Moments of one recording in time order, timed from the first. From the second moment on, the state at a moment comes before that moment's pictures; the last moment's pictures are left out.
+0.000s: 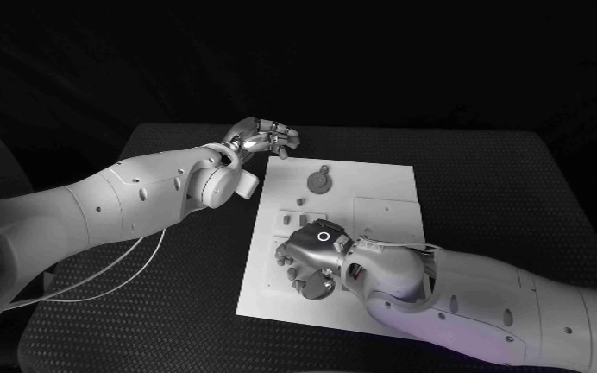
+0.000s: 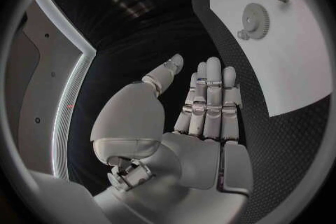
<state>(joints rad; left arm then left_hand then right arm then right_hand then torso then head) 1.25 -0.65 -0.11 1.14 -0.25 -0.21 0.32 1.09 -0.10 0.51 -0.28 0.06 0.87 0.18 0.24 0.54 1.19 0.11 0.15 0.20 1.04 0.00 0.90 0.31 0.01 0.80 -0.09 0.64 1.23 1.06 -0.53 -0.15 1.59 -1.92 -0.25 -0.13 1.10 -0.30 0.75 -0.26 0.05 0.88 0.17 0.32 0.46 1.13 0.11 0.07 0.29 1.28 0.00 0.66 1.12 0.23 1.10 0.05 0.62 1.31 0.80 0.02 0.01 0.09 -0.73</state>
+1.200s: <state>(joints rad) 1.24 -0.65 -0.11 1.12 -0.25 -0.21 0.32 1.09 -0.10 0.51 -0.28 0.06 0.87 0.18 0.24 0.54 1.19 0.11 0.15 0.20 1.04 0.00 0.89 0.31 0.02 0.80 -0.09 0.64 1.23 1.24 -0.91 -0.09 1.65 -1.16 -0.18 -0.16 0.99 -0.27 0.66 -0.07 0.05 0.84 0.15 0.34 0.51 1.06 0.04 0.69 0.85 1.24 -0.07 0.90 1.15 0.24 1.10 0.02 0.79 1.31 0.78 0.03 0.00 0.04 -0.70</state>
